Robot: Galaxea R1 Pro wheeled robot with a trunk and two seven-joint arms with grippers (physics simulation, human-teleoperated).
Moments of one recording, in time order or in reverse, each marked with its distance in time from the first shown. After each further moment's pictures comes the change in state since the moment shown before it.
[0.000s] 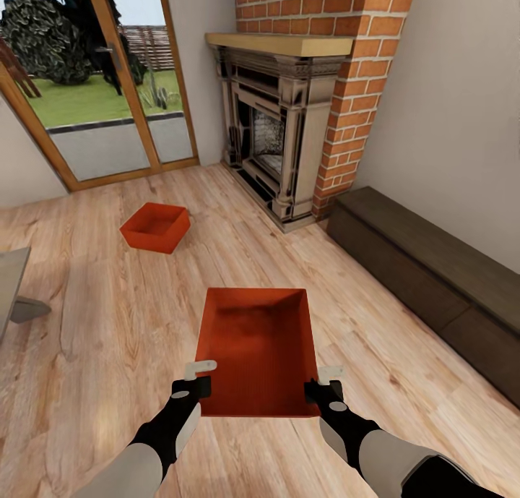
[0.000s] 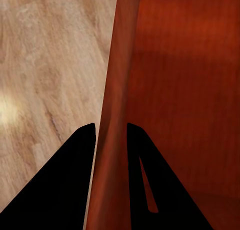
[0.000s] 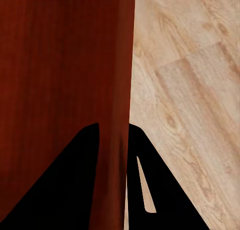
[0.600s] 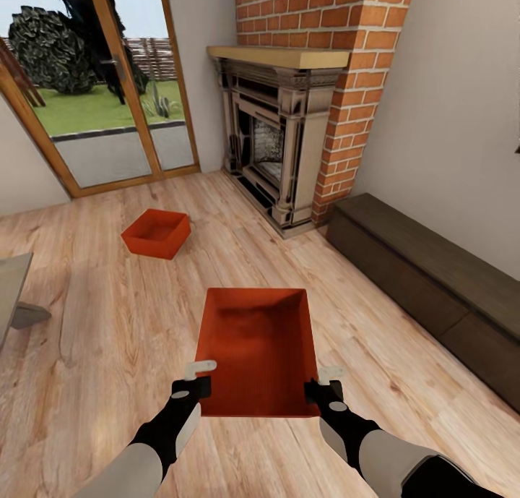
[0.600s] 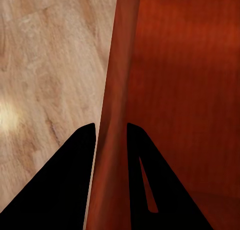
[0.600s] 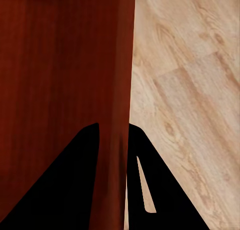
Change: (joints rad) left arm 0.000 0.000 0.000 0.000 0.000 0.000 0.000; right arm 0.000 0.000 0.000 0.000 0.000 0.000 0.000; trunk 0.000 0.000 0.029
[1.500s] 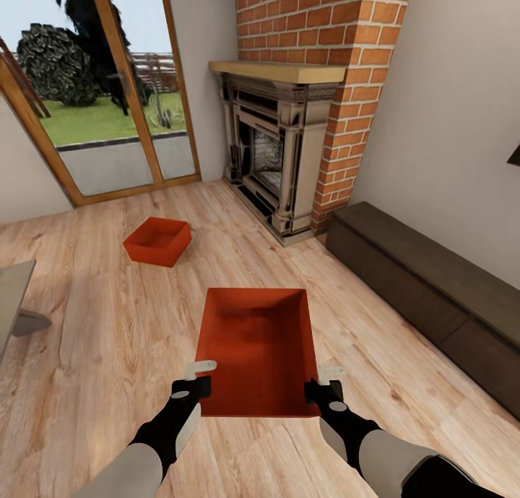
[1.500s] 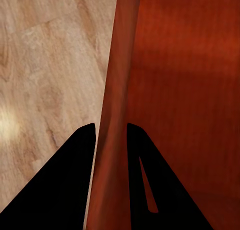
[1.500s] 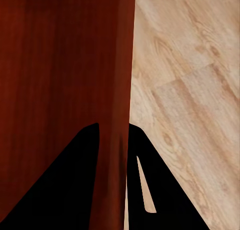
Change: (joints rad) left arm 0.000 0.000 0.000 0.000 0.001 0.000 0.000; right arm 0.000 0.000 0.001 -0.001 0.000 0.001 0.000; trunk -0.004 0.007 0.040
